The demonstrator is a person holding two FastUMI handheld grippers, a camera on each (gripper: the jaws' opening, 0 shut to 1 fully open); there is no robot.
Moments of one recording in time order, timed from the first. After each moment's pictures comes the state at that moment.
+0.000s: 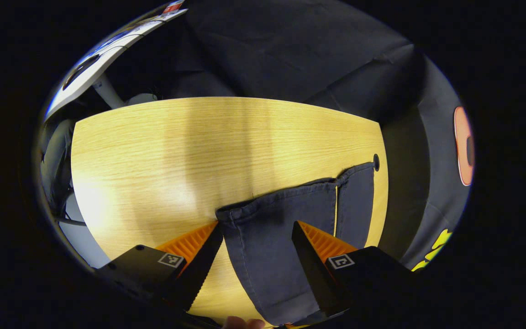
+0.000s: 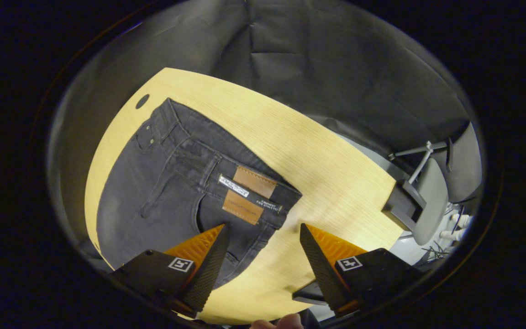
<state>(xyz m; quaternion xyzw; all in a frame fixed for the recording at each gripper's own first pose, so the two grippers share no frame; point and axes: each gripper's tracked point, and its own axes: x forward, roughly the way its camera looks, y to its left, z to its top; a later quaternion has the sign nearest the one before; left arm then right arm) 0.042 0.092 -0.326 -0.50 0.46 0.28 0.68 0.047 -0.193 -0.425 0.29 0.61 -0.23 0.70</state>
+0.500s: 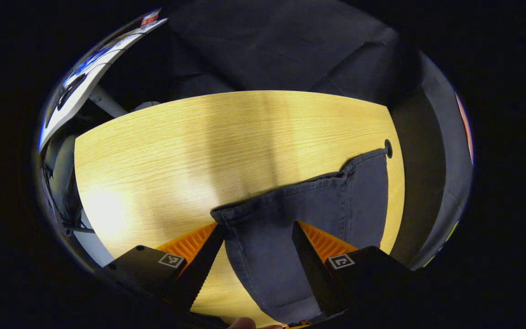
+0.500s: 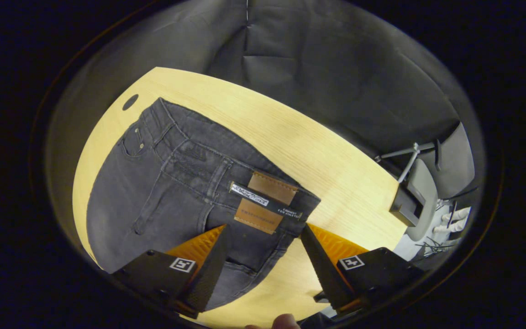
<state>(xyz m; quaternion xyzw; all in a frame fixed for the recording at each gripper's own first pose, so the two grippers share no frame) 0.056 0.083 -0.333 -0.44 0.51 0.30 0.68 0.062 -0.183 -0.431 0.25 0.61 -0.28 0.70</state>
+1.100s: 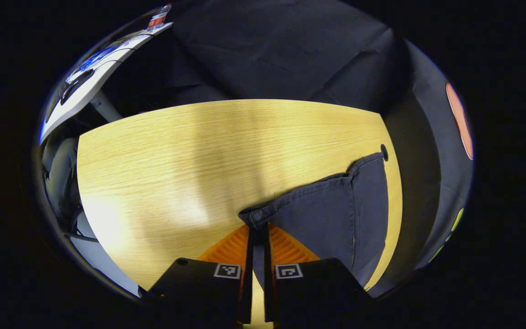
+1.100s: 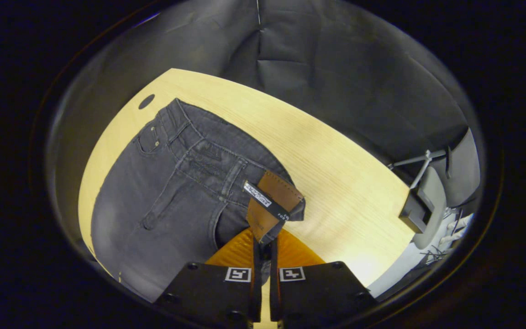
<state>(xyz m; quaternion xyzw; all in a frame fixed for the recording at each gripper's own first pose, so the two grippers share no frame) 0.036 0.093 -0.340 -0.46 0.44 0.28 0.72 0.069 -0.177 -0.430 0.29 0.58 -0.22 0.73</state>
